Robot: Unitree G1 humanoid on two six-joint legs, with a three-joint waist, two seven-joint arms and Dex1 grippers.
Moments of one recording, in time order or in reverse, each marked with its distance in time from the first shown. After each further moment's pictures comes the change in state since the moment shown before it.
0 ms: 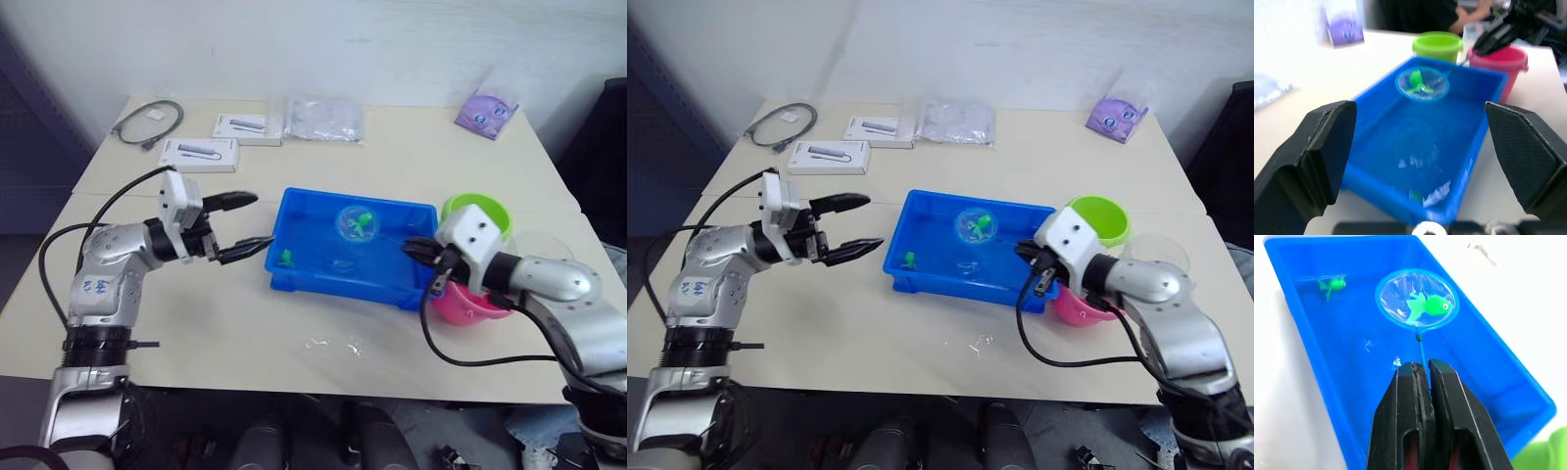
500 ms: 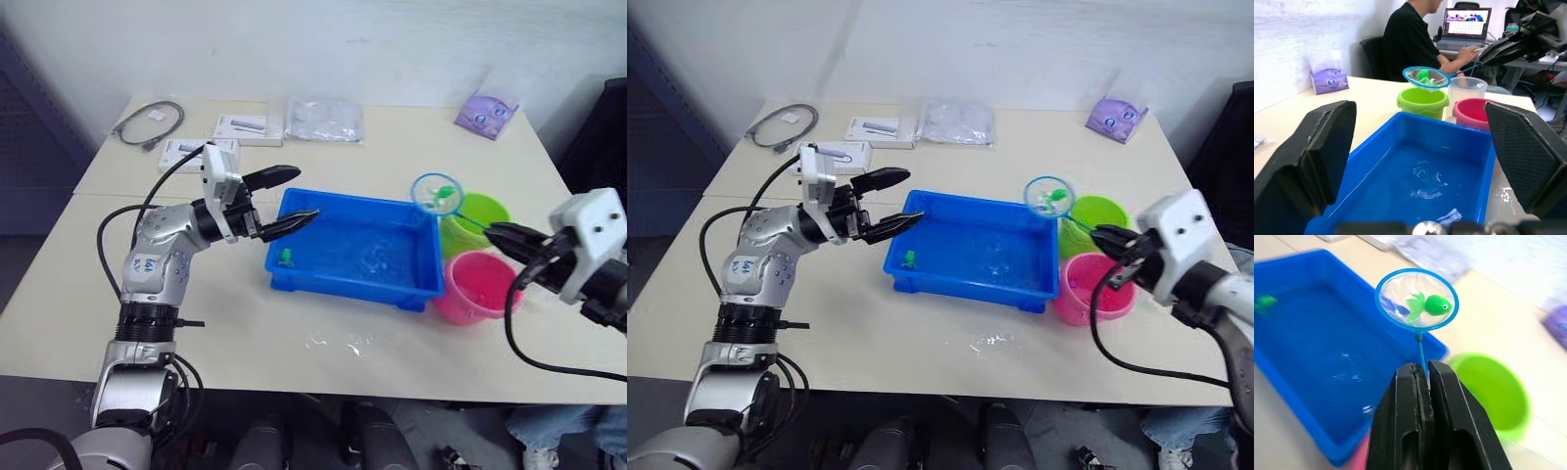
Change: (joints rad) left arm -0.116 -0.161 -0.062 0.072 0.003 0.005 0.031; right arm 0.194 -0.064 -0.430 -0.066 0.121 0.116 -0.057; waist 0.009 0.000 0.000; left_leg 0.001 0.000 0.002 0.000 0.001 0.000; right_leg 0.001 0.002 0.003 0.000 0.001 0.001
